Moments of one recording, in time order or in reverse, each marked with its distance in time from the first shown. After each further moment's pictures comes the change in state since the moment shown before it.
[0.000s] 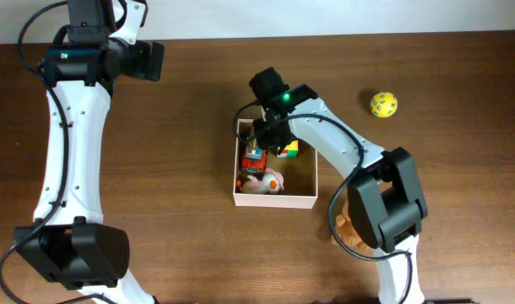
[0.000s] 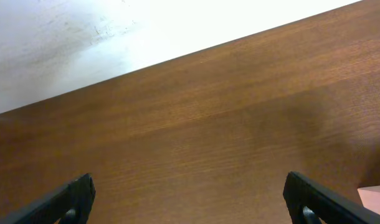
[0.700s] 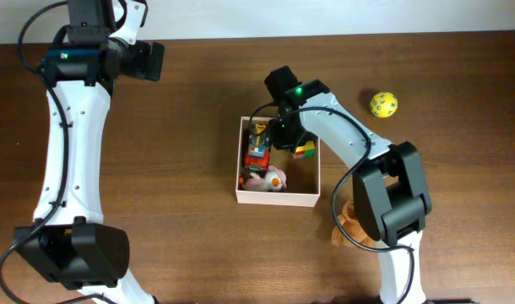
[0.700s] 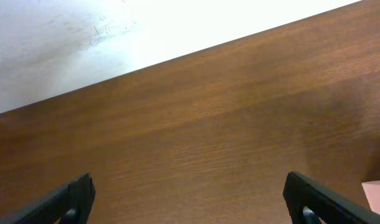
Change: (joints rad) left arm 0.000 0.000 0.000 0.000 0.000 0.000; right arm -0.075 0.016 0.000 -0.077 0.034 -0.003
